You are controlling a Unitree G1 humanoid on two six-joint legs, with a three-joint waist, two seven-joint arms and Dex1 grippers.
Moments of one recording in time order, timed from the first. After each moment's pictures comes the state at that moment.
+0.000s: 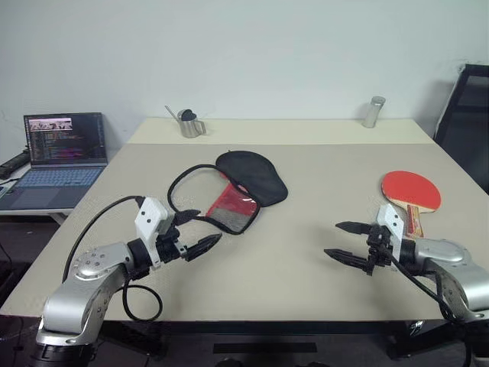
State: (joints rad) left arm -0.14 0.68 0.19 -0.30 -0.49 0.48 -0.78; right arm -0.26 -0.71 -0.04 -0.13 0.43 0.45 1.00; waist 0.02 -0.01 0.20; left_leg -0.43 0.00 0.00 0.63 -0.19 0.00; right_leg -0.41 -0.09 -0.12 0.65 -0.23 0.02
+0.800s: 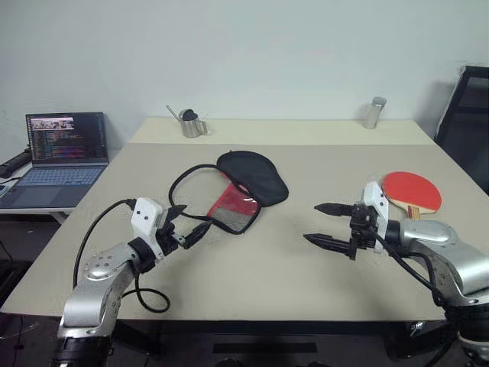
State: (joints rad) left arm -0.25 0.57 0.20 -0.07 -0.38 0.35 -0.64; right arm -0.43 -0.65 0.00 -0.26 0.50 0.59 0.94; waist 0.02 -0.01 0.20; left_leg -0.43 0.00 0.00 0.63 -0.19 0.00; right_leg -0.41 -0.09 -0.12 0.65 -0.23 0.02
